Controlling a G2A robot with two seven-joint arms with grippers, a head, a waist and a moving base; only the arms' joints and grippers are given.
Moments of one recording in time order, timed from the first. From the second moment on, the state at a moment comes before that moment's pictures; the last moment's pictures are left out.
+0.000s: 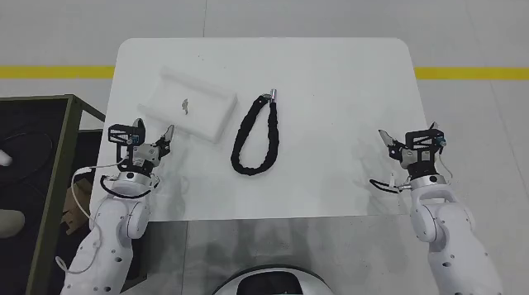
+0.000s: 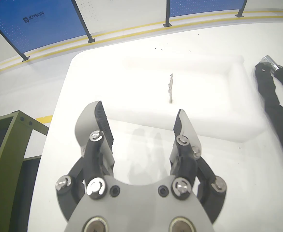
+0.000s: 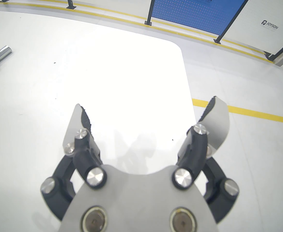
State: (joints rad) left arm 1.73 -1.15 -1.60 -1.80 1.33 0.00 0.00; right arm -1.73 -1.15 1.60 -1.80 -1.33 0.00 0.00
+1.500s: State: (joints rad) left arm 0.65 -1.10 -1.45 -1.08 0.50 -0.37 -1.45; right arm -1.73 -1.15 1.60 -1.80 -1.33 0.00 0.00
